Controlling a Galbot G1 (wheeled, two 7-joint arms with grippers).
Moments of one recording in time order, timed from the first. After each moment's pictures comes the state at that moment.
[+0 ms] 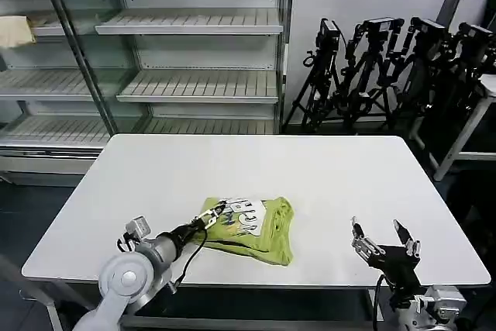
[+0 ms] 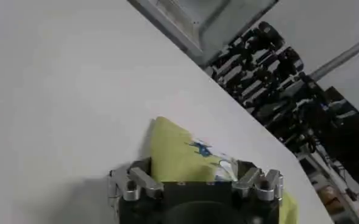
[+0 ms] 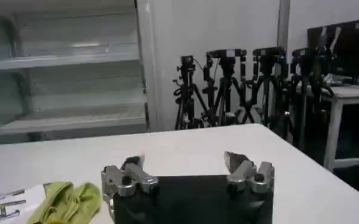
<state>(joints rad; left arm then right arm) 1.09 -1.12 -0.32 -1.95 -1.41 0.57 -0.45 -1.67 1.27 0.65 2.47 0.42 -0.44 0.25</state>
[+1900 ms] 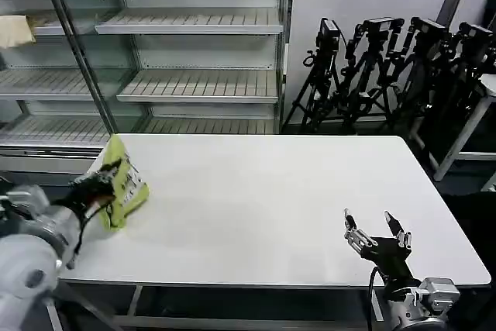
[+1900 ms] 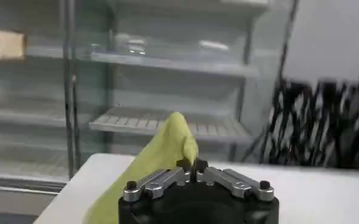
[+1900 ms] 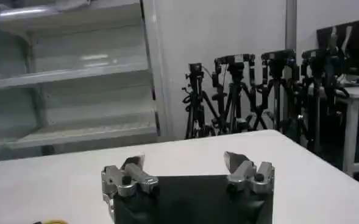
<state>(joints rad) 1.23 -0.78 -0.63 -2.20 -0.95 0.57 -0.36 -1.61 1.29 0.60 2.46 0.43 -0.43 0.25</state>
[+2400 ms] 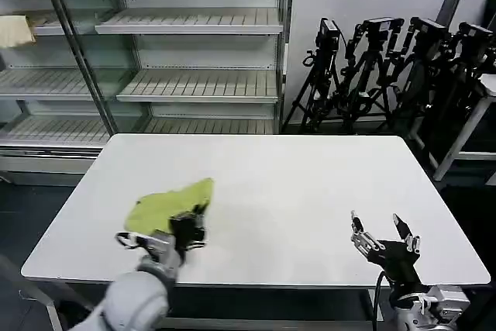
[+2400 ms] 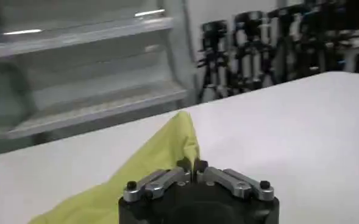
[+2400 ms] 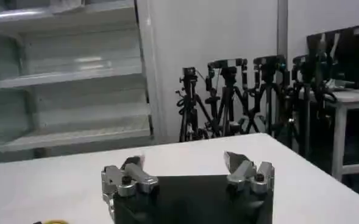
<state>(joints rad) 1.07 -1.00 -0.04 -2.11 -0.46 0.56 -0.34 -1.66 1.31 0.64 2.49 0.42 -0.42 0.24</state>
